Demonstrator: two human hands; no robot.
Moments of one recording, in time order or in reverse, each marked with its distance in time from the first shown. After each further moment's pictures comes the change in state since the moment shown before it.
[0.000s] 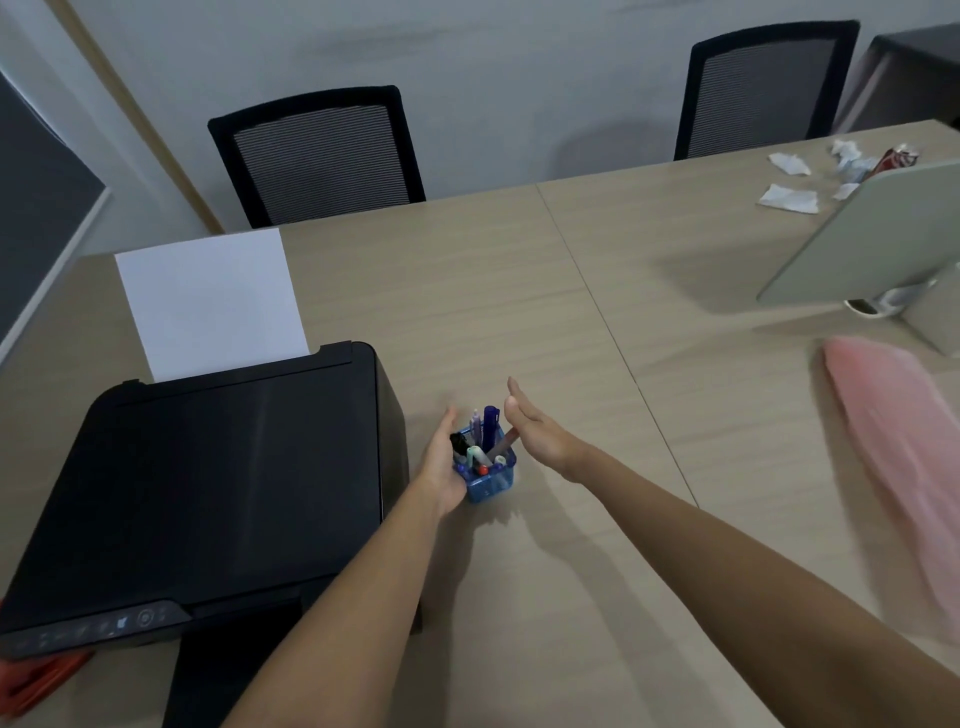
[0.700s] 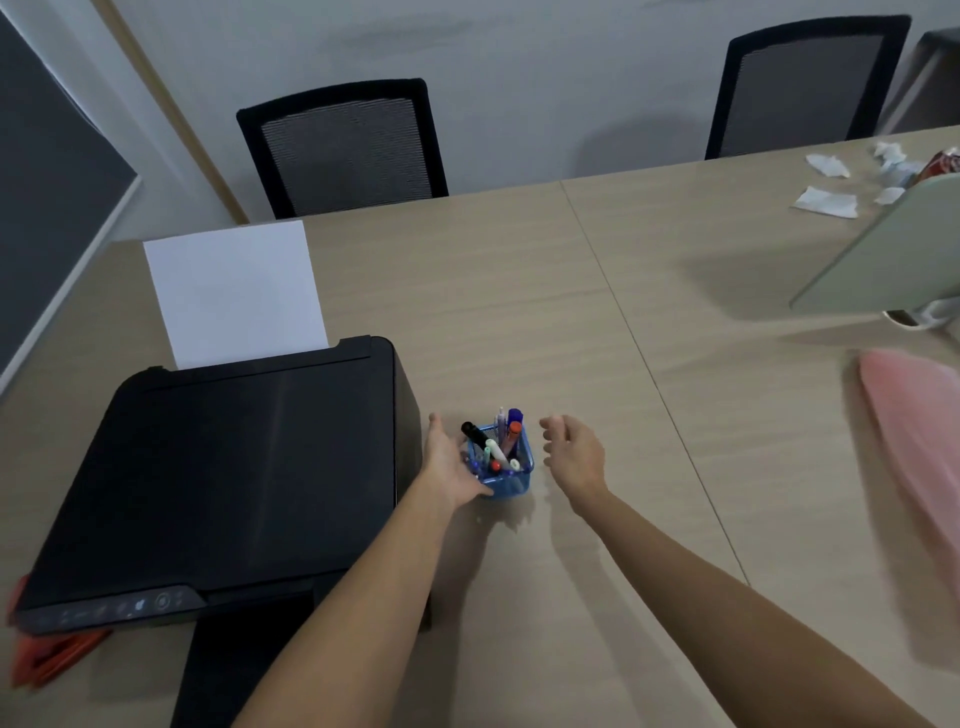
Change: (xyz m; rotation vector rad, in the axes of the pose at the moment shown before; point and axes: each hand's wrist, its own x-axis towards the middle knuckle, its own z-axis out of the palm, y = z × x) left_hand 0.006 0.011 0.000 -0.185 0.112 -0.184; right_hand 0.026 0.053 0.012 0.021 0.596 -0.001
